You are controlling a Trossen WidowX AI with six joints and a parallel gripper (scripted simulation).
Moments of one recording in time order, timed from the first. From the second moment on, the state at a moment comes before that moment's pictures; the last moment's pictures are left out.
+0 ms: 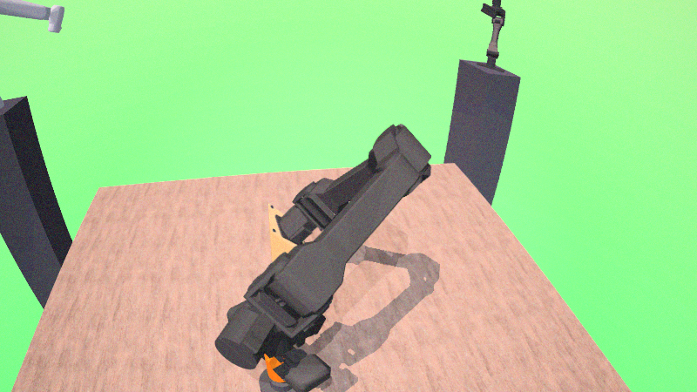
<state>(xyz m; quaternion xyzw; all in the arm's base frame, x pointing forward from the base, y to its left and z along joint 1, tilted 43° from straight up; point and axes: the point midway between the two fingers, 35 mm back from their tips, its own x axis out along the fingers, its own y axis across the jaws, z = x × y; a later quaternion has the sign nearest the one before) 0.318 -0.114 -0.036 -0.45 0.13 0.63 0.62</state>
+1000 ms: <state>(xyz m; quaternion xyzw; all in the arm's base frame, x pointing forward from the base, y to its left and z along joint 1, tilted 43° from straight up) 0.314 -0.112 -0.035 -0.51 0.07 0.64 0.57</state>
